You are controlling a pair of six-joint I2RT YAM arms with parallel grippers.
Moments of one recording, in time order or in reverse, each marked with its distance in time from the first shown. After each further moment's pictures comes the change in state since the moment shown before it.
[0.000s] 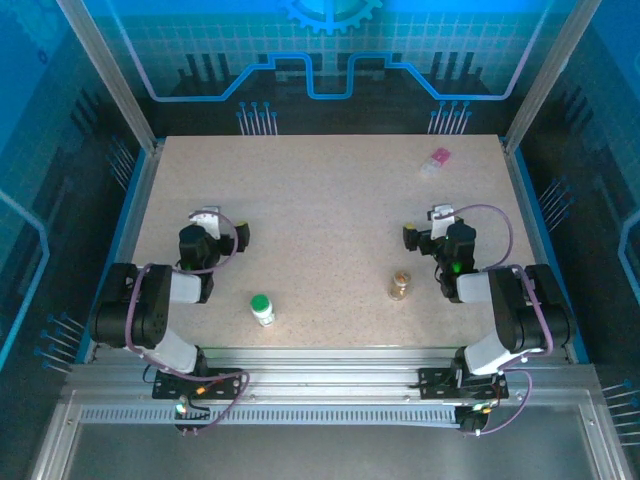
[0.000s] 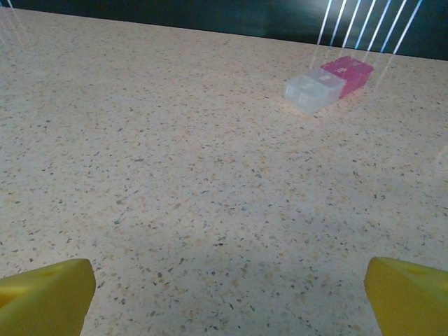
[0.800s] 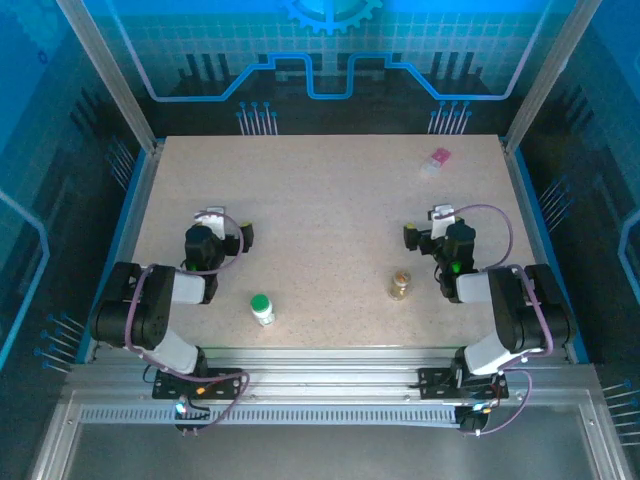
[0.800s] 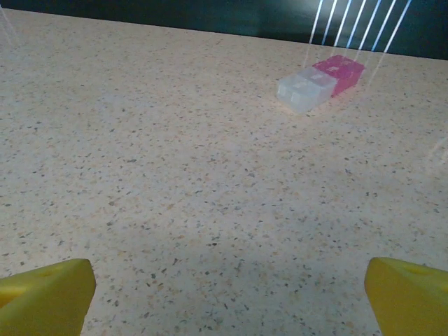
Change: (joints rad) left arm -0.055 0.000 0.000 -0.001 -0.071 0.007; right arm 0.010 0.000 0.000 -0.001 0.020 0.001
